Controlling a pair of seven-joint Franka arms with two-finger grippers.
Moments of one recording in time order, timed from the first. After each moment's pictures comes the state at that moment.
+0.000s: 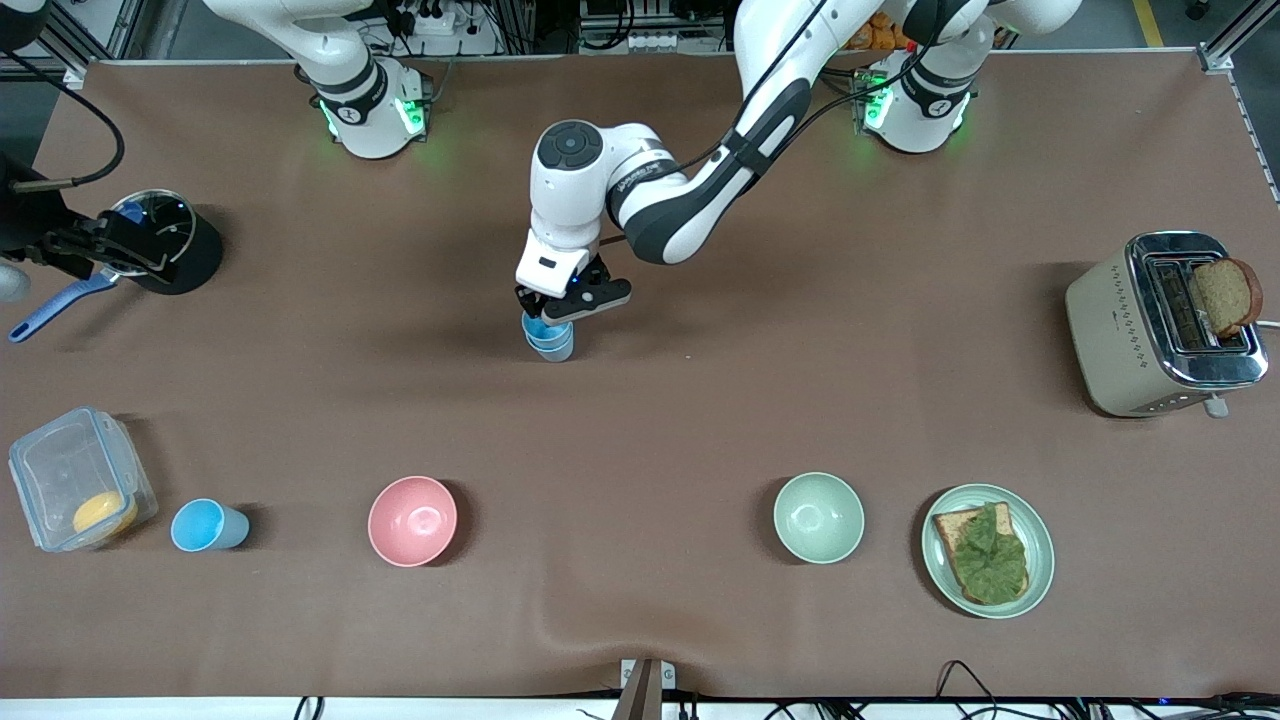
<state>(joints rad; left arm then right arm) -0.82 0.76 -0.19 -1.32 0.21 2.30 -1.51 0.09 0.00 -0.11 -1.58 0.03 1.57 0.05</state>
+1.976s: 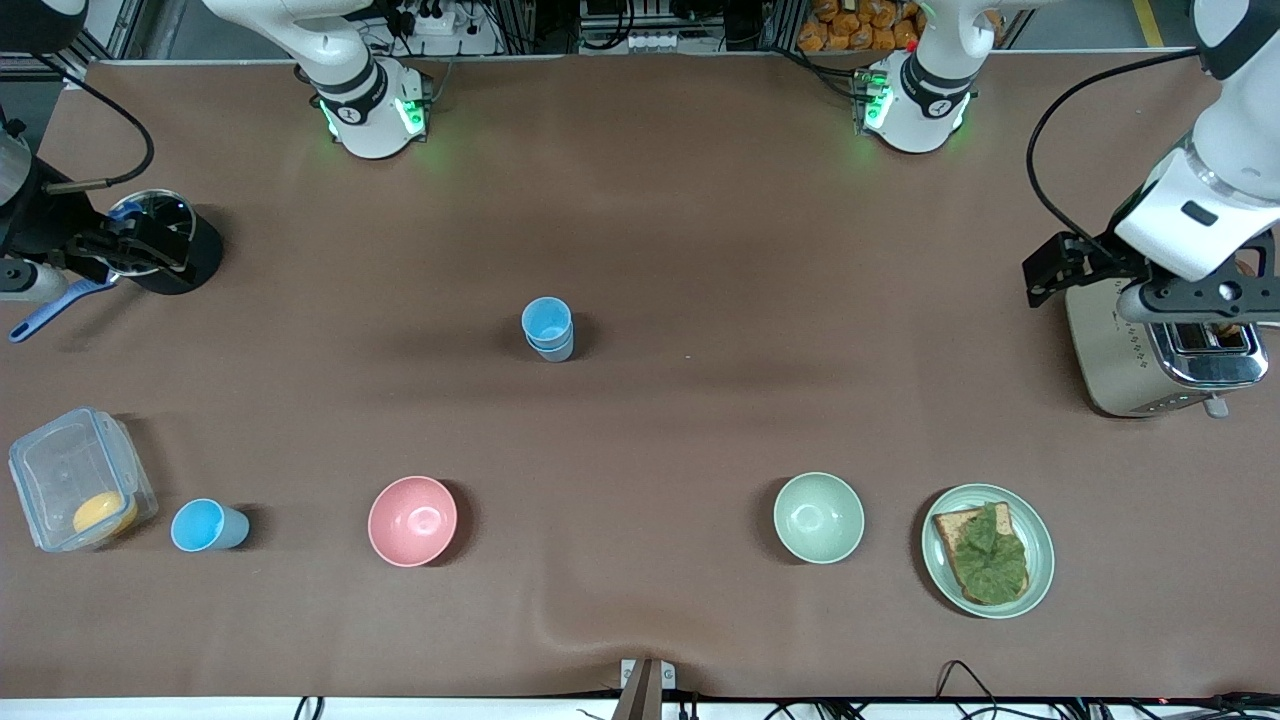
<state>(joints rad) -0.01 0.06 -0.17 -1.53 0.07 1.64 -0.13 0.12 0.00 -0.09 -1.58 0.01 1.57 0.05</state>
